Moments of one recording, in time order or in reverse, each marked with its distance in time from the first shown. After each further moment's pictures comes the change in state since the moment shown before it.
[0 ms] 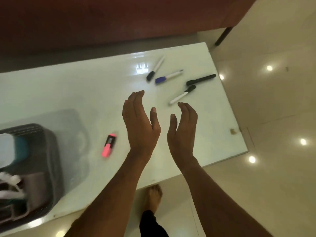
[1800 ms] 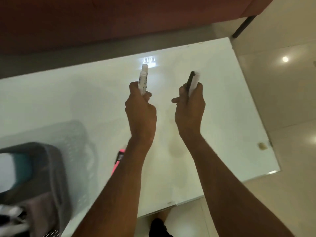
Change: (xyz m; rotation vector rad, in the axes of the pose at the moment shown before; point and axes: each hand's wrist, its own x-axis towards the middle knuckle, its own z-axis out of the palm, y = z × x) left_hand 0.098 -0.047 0.024 -0.156 -0.147 -0.428; right_hand 0.096 -0.047 0.071 0.420 -0.134 0.421
